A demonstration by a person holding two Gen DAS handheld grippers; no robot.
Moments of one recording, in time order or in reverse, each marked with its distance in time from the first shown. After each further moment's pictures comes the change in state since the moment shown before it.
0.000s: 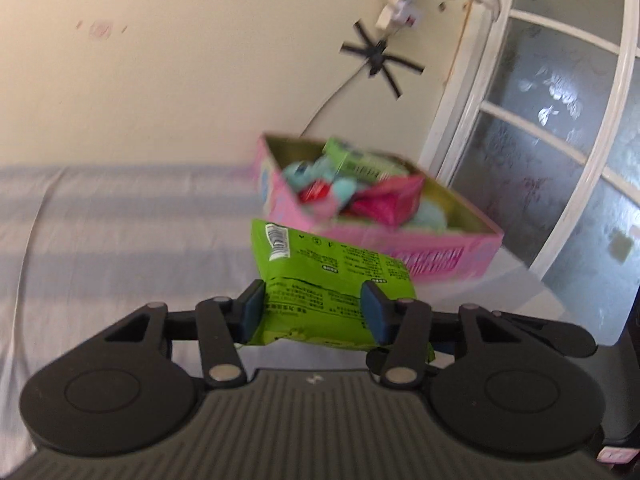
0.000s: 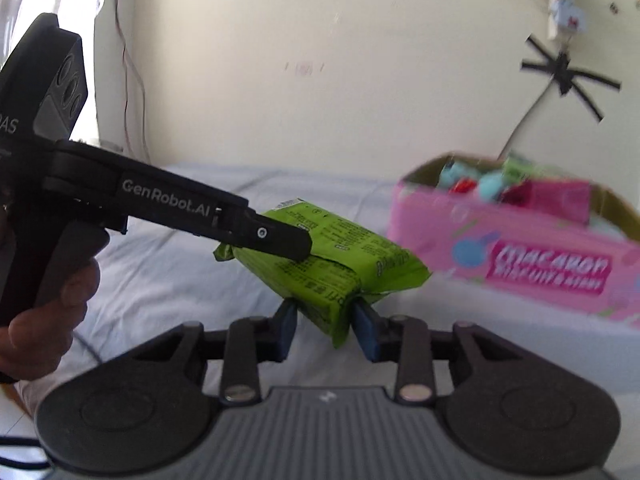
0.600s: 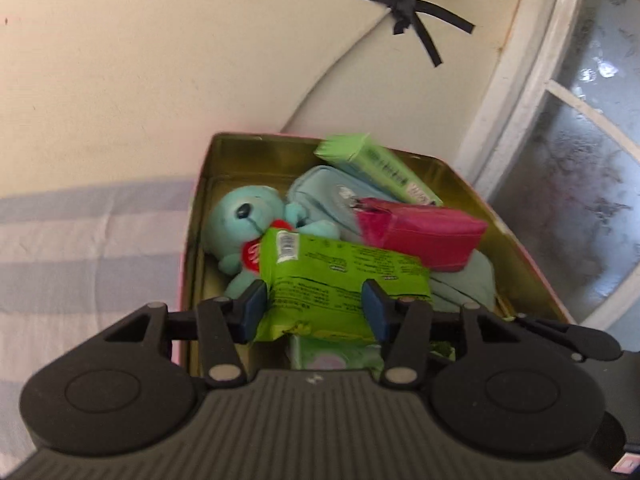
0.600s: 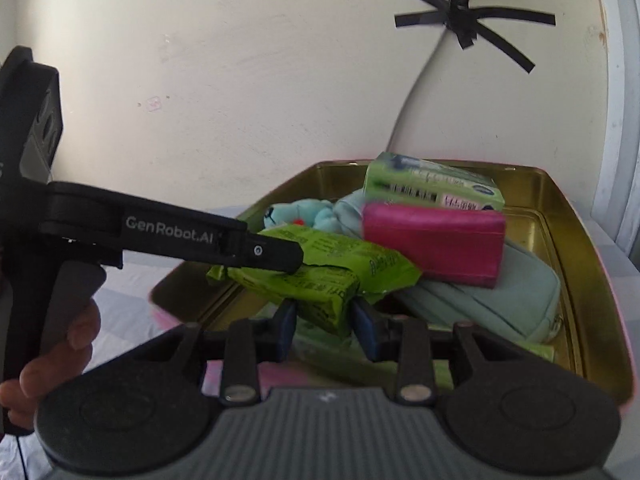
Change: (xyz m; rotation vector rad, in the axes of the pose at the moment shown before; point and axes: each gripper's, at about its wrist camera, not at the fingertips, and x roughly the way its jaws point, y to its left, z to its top) left arm 0.173 -0.028 0.075 -0.014 0.166 0.128; right arm 0.048 -0.159 0.096 0.202 0.121 -0.050
